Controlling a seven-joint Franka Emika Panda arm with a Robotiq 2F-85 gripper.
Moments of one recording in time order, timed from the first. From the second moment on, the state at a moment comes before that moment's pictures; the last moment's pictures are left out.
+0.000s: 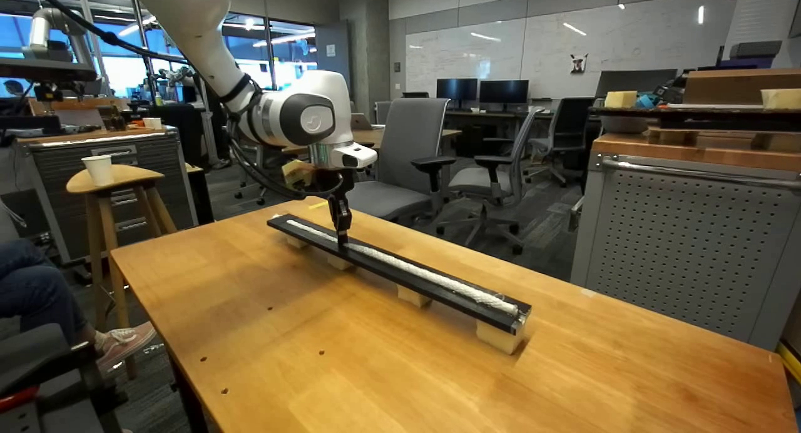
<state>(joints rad) 0.20 0.60 -0.08 -1.86 0.03 2.51 0.59</state>
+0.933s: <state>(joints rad) 0.19 0.59 -0.12 -1.88 0.03 2.54 0.59</state>
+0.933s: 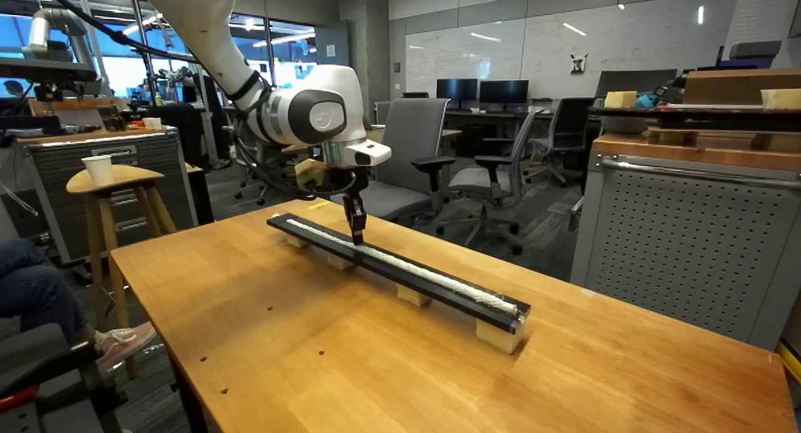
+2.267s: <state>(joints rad) 0.17 0.62 -0.11 -1.84 0.03 2.52 0.59</state>
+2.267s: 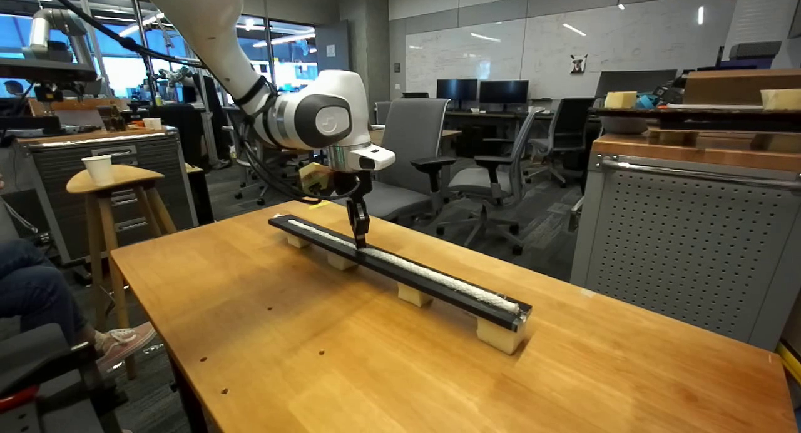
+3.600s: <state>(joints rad) 0.17 0.56 -0.14 -1.91 0.03 2.54 0.59</state>
